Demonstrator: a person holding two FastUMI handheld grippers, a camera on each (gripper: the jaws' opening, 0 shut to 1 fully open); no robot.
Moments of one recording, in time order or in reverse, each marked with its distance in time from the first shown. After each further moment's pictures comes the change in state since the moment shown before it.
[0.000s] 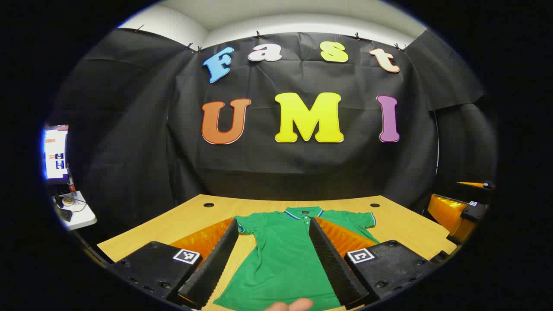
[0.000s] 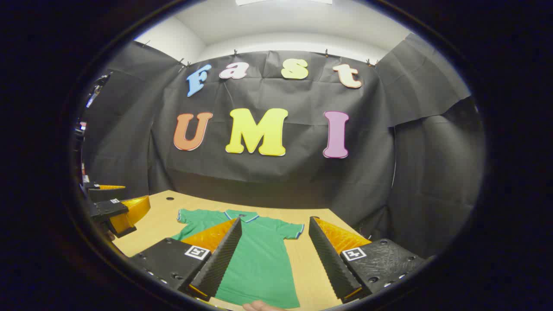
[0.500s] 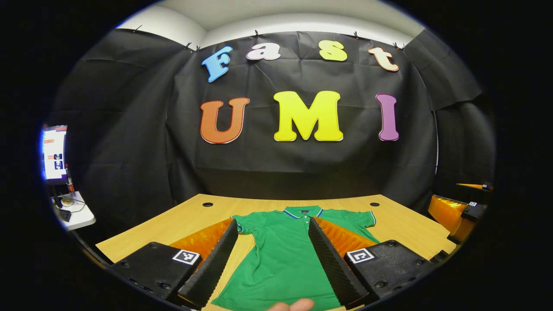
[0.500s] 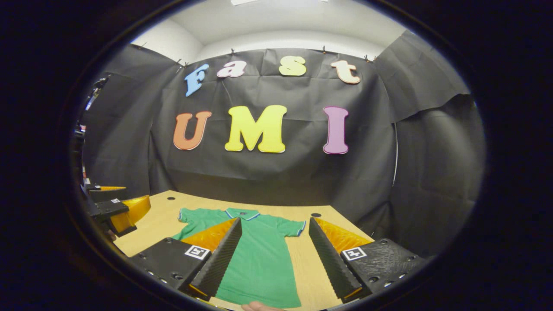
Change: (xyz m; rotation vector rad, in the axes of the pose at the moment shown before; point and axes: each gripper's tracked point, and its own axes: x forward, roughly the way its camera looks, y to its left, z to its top) left arm 0.002 -0.007 -0.004 -0.001 0.011 -0.004; right arm 0.005 -0.003 -0.003 0.006 0.000 -0.002
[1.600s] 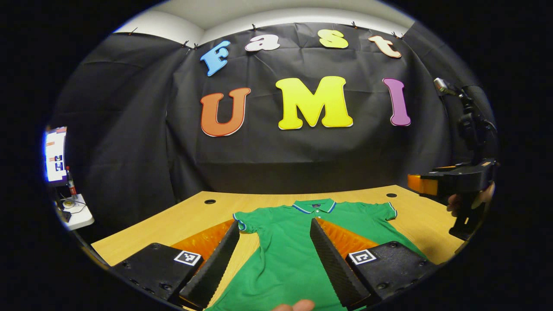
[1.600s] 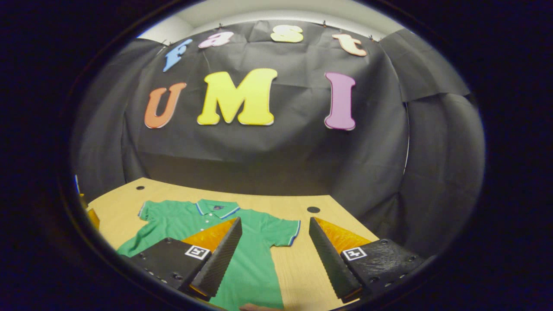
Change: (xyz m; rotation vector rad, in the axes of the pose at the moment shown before) left arm 0.061 0.001 -0.048 0.029 0.035 0.029; right arm 0.226 -0.045 -0.054 0.004 0.181 -0.102
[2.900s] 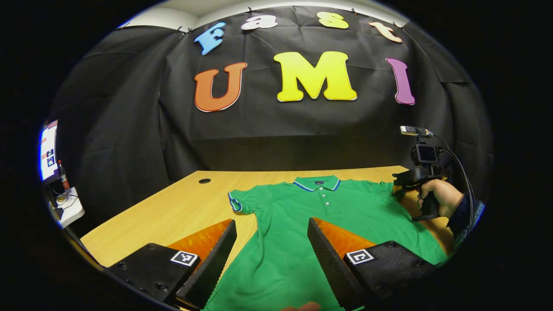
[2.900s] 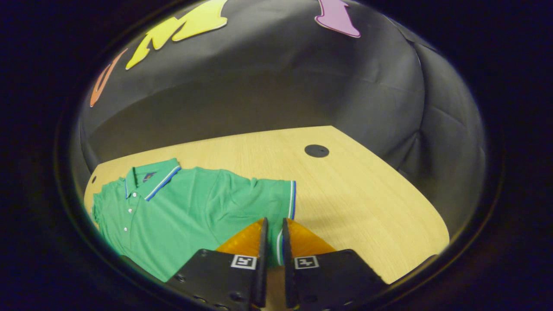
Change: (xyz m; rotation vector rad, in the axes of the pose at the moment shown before) left arm 0.029 0.008 -0.051 0.009 0.146 0.026; right arm 0.182 -0.015 -0.127 0.094 0.425 -0.100
